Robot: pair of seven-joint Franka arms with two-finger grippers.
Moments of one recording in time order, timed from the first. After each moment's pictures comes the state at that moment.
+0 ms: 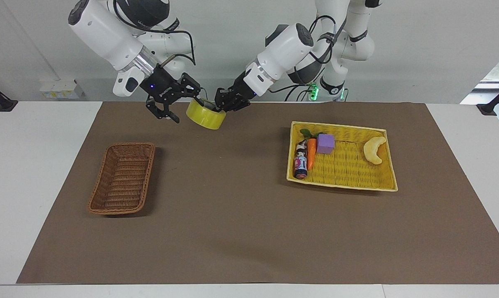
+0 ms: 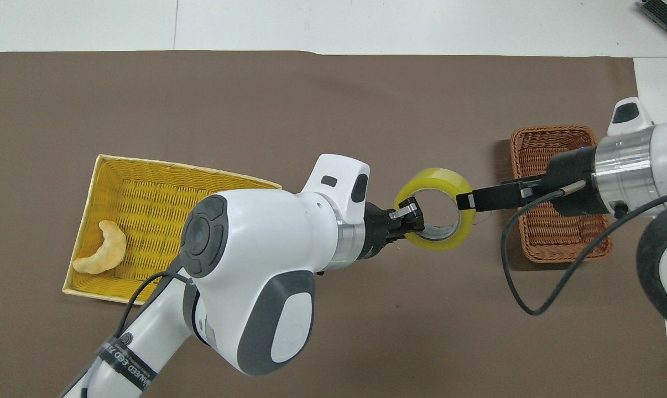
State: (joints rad) left arm -0.42 0.14 -0.42 -1.79 -0.68 2.46 -0.76; right arm 0.07 -0.08 0.04 -1.81 0.56 1.81 -0.23
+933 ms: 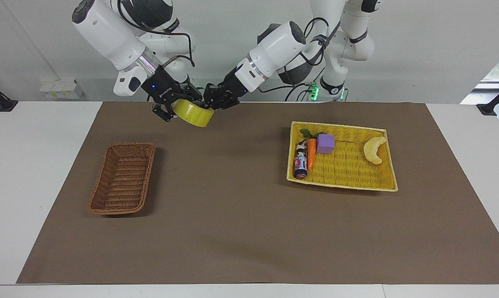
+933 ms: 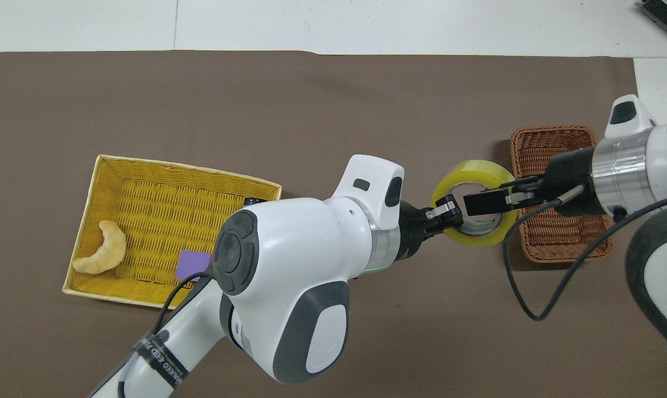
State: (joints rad) left arm -0.42 0.19 -0.46 -1.72 -0.69 2.53 -0.76; right arm 0.07 -0.09 0.04 -1.82 0.49 1.80 -0.27
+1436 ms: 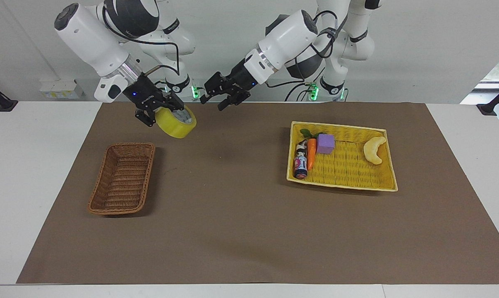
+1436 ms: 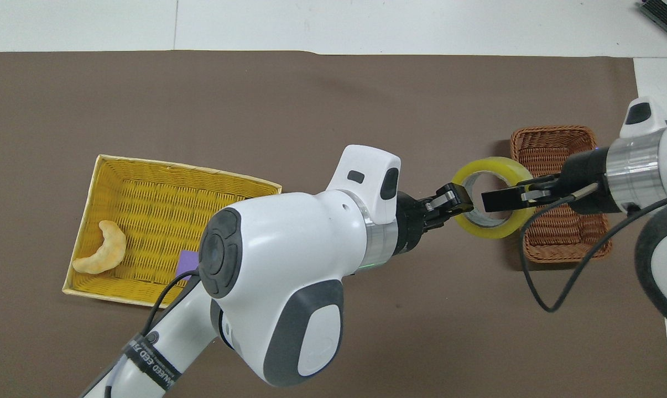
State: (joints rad) left arm -0.35 0.14 -0.44 -1.70 -0.69 2.39 -0.77; right arm -0.01 -0.08 0.03 -1.84 0.42 1.80 -0.27
